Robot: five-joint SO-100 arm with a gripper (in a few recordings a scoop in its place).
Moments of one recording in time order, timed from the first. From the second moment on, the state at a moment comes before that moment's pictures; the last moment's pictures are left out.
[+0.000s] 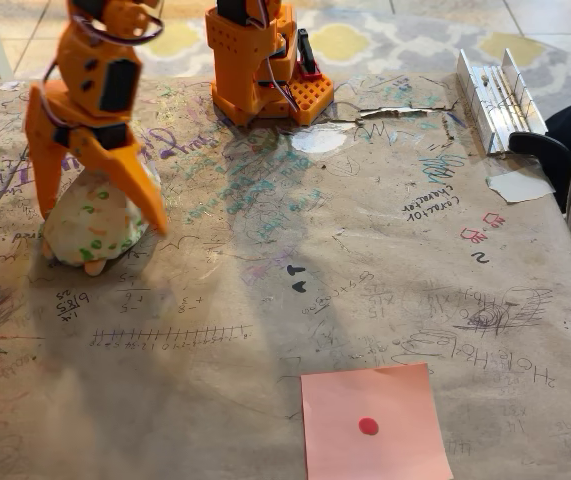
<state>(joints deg) 44.7 103.0 146.5 18.3 -103.7</state>
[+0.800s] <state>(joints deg) 41.0 112.2 162.7 4.9 -102.7</state>
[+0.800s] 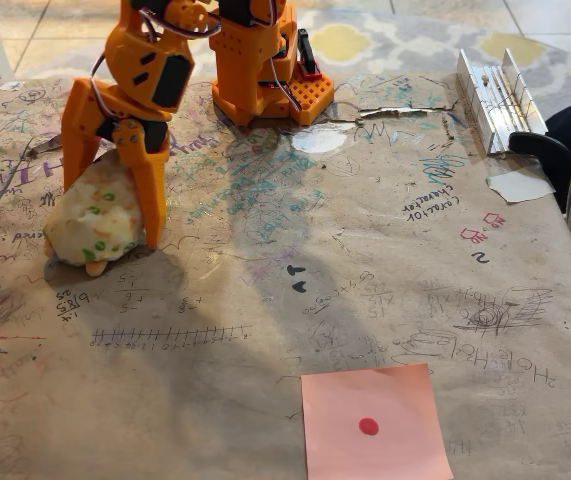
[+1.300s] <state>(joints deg) 41.0 109.8 157.9 9.7 -96.2</state>
